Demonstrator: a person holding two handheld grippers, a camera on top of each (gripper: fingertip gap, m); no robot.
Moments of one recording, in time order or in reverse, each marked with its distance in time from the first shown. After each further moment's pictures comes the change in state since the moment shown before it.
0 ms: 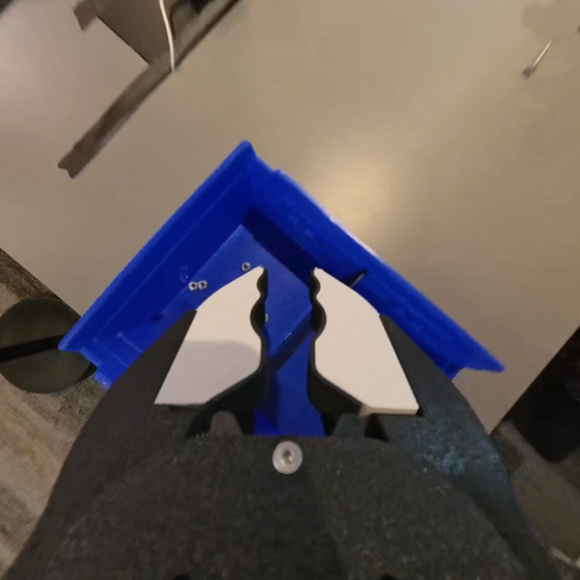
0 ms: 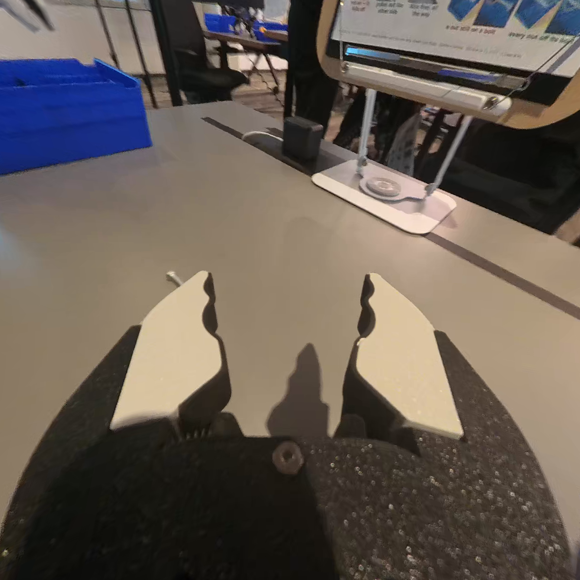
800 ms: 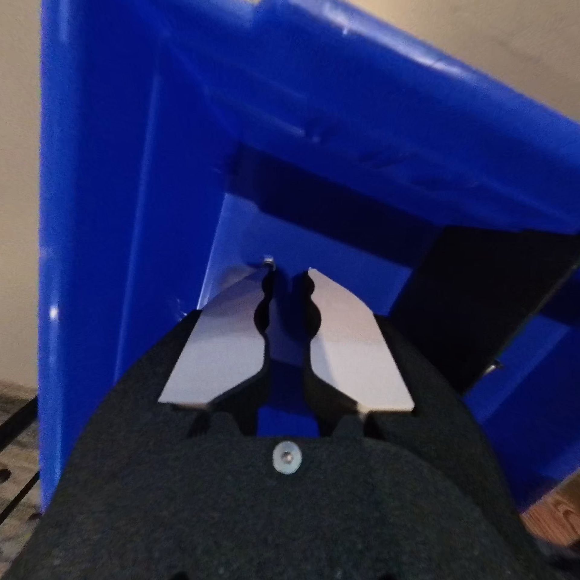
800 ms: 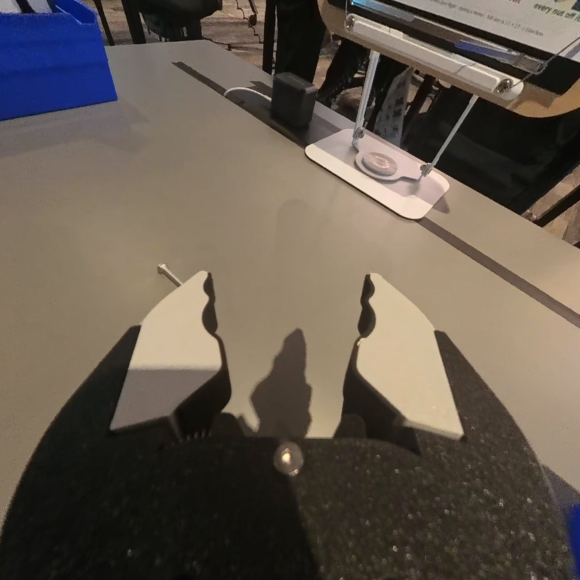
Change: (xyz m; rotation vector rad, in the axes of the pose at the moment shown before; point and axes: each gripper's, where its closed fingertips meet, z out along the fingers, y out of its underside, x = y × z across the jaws) left arm -0.040 0.064 0.111 -0.394 0.107 0.363; right arm -0.008 -0.003 0.011 -0.142 0.064 -0.045
